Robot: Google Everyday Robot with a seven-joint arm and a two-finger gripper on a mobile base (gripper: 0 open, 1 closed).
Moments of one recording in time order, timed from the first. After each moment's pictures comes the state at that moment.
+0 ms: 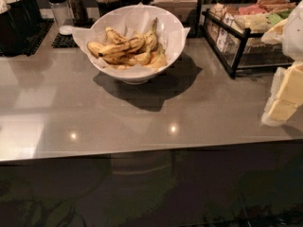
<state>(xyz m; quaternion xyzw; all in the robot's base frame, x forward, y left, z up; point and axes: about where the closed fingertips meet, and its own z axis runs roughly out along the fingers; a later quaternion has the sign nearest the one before) 0.438 -0.216 0.979 -0.60 0.78 -0.04 0.16</state>
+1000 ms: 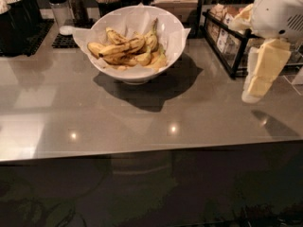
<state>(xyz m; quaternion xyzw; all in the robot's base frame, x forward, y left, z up) 0.479 -0.181 0.987 -0.67 0.73 0.00 0.17</state>
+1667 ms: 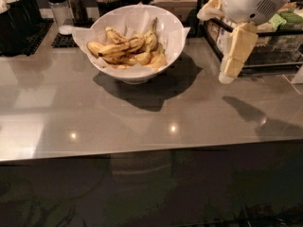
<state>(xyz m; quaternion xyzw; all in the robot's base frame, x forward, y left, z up) 0.526 -0.132 0.989 -0.73 0.65 0.06 0.21</state>
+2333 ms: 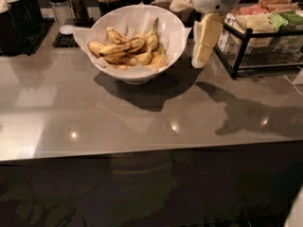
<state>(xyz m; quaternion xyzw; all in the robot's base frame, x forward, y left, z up) 0.585 -0.083 0.986 -0.76 0.60 0.08 0.23</state>
